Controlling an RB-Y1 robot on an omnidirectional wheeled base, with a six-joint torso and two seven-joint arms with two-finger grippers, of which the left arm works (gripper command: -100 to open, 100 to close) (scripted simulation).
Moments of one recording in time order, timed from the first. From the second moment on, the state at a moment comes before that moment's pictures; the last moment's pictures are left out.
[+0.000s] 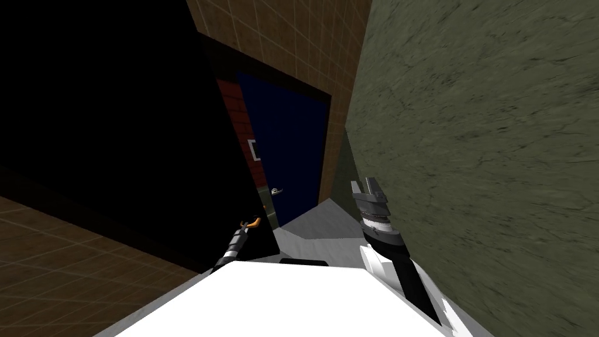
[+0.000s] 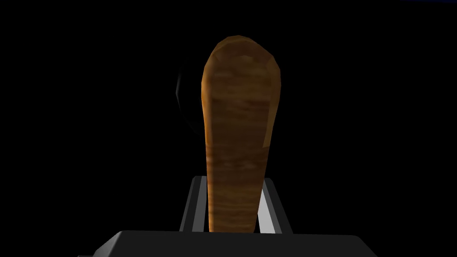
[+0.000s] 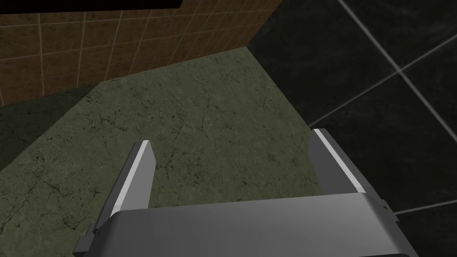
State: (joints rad) arm 0.14 0.41 -0.06 -0.65 0.27 -1.02 0.26
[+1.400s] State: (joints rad) arm 0.00 0.44 -0.10 -0.52 0.16 -1.04 0.35
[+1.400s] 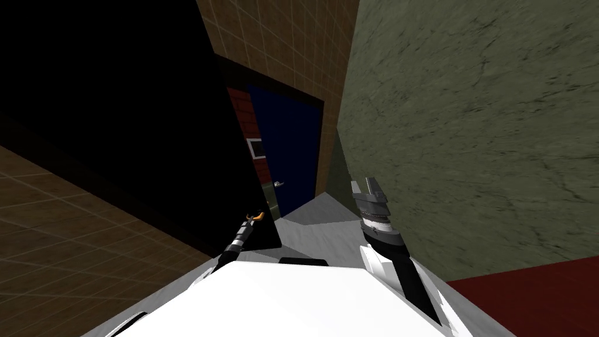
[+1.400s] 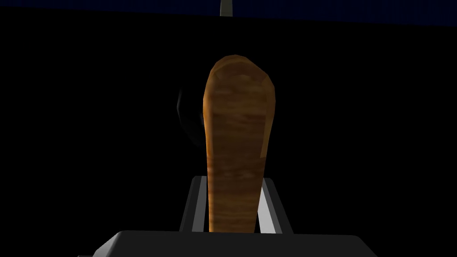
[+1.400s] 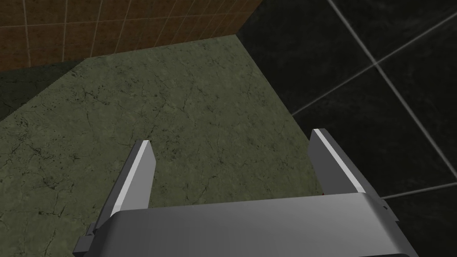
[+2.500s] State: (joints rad) arm 0.09 0.50 -0.15 -0.51 0.15 -1.18 0.42
